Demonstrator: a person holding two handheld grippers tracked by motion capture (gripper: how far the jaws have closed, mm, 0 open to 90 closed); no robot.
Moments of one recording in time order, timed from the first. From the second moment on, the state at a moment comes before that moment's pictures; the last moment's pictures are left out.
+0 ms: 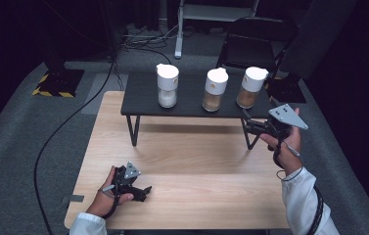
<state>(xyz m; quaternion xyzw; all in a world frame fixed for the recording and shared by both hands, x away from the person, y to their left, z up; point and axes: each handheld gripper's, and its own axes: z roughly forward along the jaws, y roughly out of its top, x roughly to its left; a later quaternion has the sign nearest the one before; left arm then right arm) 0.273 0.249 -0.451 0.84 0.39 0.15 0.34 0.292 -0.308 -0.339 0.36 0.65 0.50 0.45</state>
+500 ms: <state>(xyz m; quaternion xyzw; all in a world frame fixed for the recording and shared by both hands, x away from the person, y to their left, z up) 0.273 0.249 -0.451 0.84 0.39 0.15 0.34 0.274 -0.310 -0.365 0.33 0.67 0.49 0.44</state>
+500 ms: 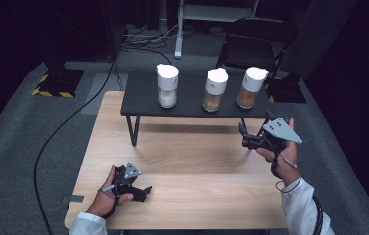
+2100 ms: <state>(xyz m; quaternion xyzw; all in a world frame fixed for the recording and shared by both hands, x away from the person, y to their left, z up) 0.273 0.249 -0.451 0.84 0.39 0.15 0.34 0.246 -0.322 -0.454 0.31 0.76 0.42 0.39</state>
